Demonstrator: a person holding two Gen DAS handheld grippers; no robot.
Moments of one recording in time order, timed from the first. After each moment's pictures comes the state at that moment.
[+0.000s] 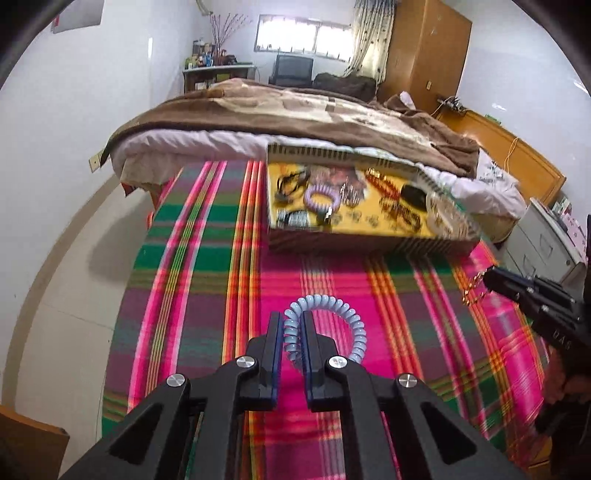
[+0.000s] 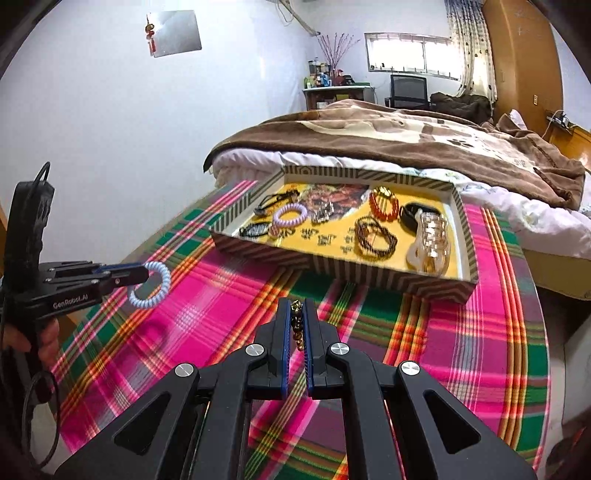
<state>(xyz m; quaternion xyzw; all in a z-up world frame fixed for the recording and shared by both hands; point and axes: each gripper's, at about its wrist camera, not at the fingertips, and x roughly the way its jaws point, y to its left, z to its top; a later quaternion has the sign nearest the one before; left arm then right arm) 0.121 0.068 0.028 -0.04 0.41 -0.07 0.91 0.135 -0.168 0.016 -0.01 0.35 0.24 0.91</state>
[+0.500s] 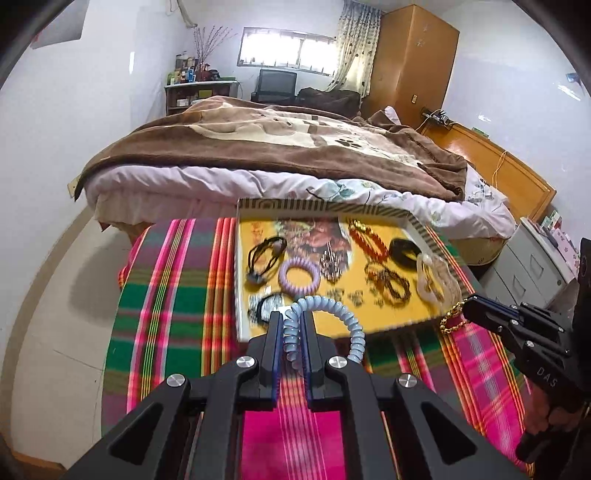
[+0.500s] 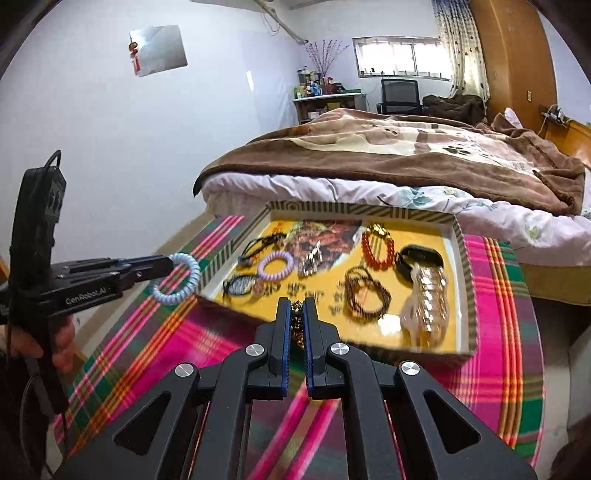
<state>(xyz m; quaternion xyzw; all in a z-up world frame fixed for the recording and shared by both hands) 0.209 0.053 0.061 -0.05 0.39 -0.10 0.91 0.203 -0.163 0.040 0.02 0.34 0.23 0.91</state>
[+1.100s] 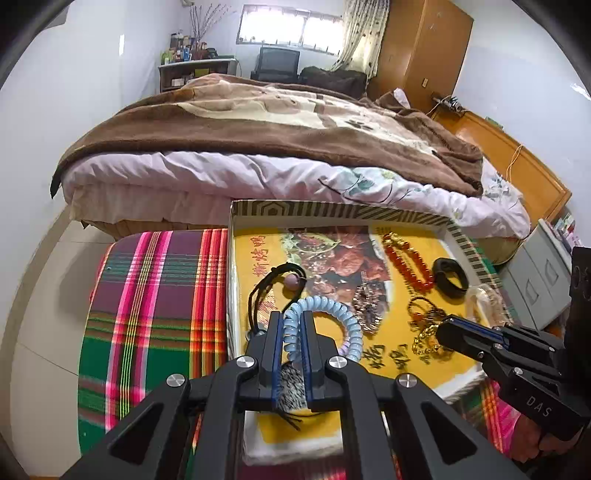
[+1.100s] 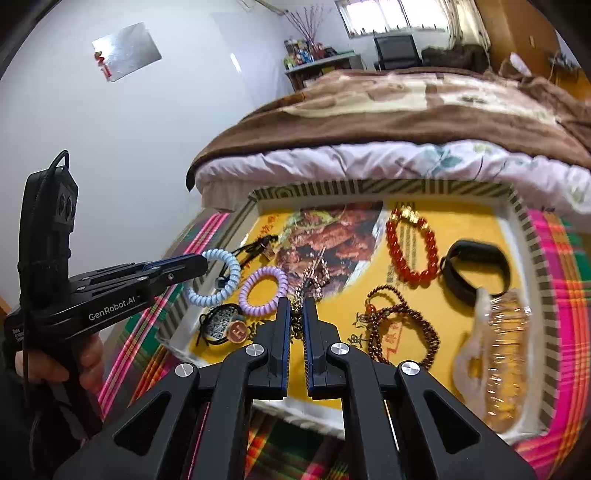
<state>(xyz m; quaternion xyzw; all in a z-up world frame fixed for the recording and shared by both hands) 0.317 0.052 0.017 -0.05 0.43 -0.10 0.89 0.299 -0.139 -0.010 0.09 0.41 0.25 0.87</state>
